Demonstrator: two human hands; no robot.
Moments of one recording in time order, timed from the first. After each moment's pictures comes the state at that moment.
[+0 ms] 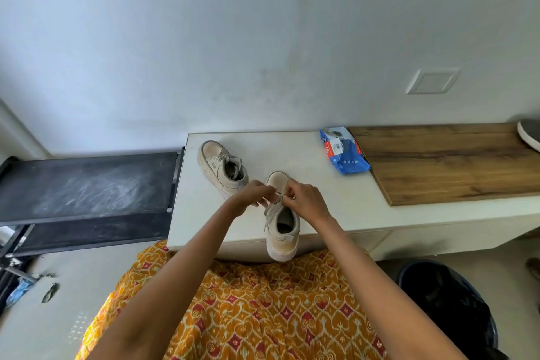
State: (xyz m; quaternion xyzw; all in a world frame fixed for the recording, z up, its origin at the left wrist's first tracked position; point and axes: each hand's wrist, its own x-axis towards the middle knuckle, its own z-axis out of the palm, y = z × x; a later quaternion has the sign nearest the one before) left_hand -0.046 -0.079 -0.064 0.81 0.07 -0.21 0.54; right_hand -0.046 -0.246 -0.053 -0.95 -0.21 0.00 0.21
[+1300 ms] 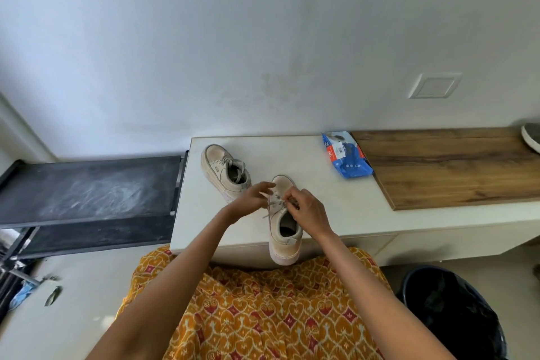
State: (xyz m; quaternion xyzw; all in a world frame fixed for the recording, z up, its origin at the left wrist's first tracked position) left_hand -0.057 -0.063 -0.074 0.83 -0.02 -0.16 0.54; right_hand -0.057 -0.249 -0.078 -0.93 -0.22 -0.06 0.28
